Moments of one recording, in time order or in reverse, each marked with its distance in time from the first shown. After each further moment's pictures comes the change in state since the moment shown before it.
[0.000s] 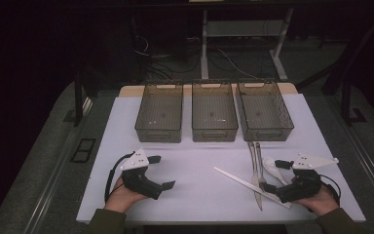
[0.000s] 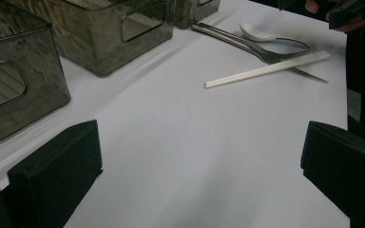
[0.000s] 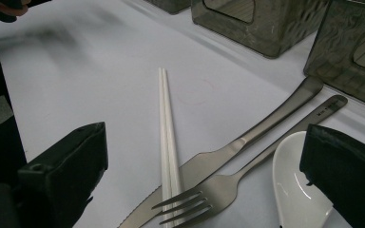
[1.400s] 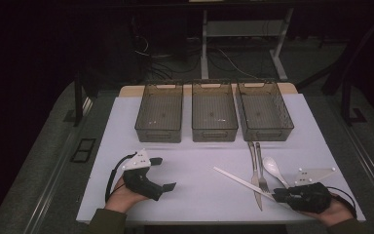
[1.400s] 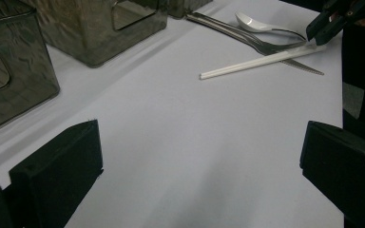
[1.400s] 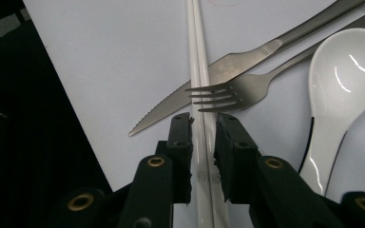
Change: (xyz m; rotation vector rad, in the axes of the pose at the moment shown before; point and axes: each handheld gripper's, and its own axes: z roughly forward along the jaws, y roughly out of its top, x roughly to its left) left arm -0.001 -0.002 0.003 0.033 -0.022 -0.009; right arm 0.011 -0.024 -0.017 0.265 0.038 -0.065
